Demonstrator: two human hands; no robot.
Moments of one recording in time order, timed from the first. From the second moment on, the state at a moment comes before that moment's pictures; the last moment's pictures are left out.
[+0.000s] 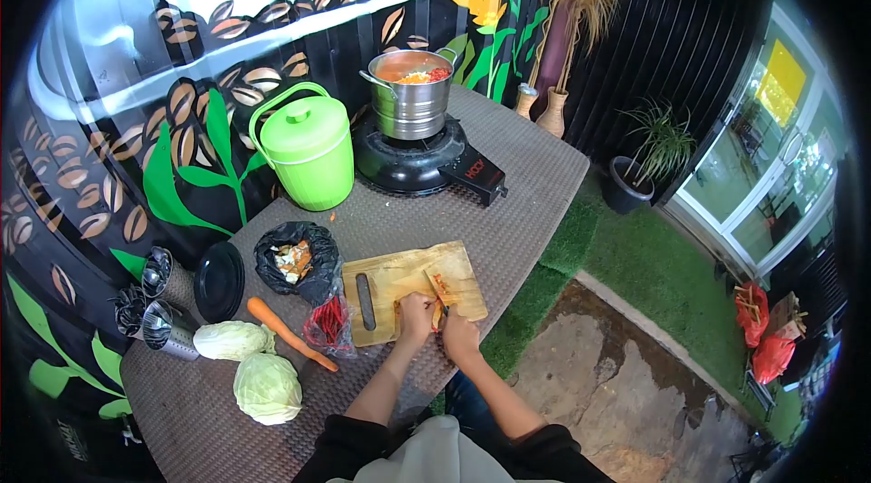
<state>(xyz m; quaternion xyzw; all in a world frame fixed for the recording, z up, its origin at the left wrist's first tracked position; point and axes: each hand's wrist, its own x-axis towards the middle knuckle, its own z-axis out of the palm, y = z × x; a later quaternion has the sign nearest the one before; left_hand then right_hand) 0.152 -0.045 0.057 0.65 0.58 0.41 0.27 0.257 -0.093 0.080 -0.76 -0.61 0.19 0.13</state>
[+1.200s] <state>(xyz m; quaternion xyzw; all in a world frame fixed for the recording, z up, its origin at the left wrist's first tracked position) 0.153 -0.049 0.073 0.68 0.59 0.38 0.22 0.265 -0.094 0.083 -0.74 -0.64 0.17 0.11</state>
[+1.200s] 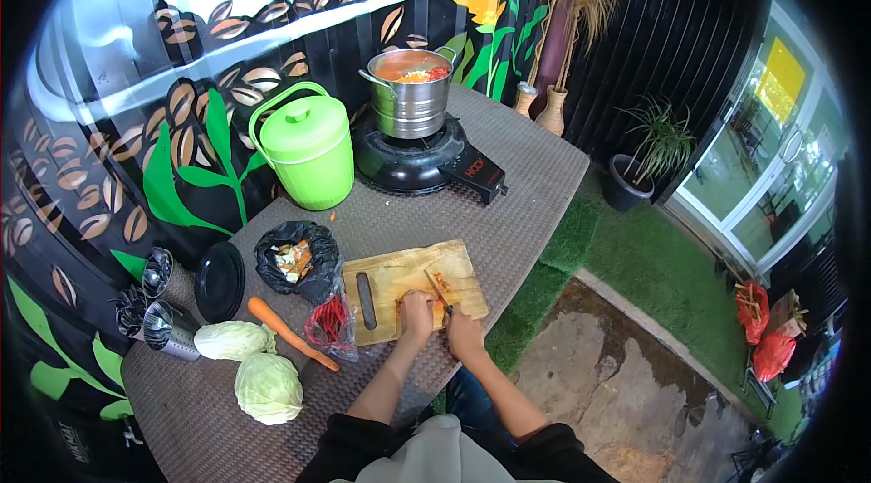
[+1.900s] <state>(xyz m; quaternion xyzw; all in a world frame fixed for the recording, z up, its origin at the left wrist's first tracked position) 0.151 -0.049 0.061 0.66 0.59 0.39 0.26 0.265 -0.097 0.080 -0.74 -0.65 0.16 0.10</state>
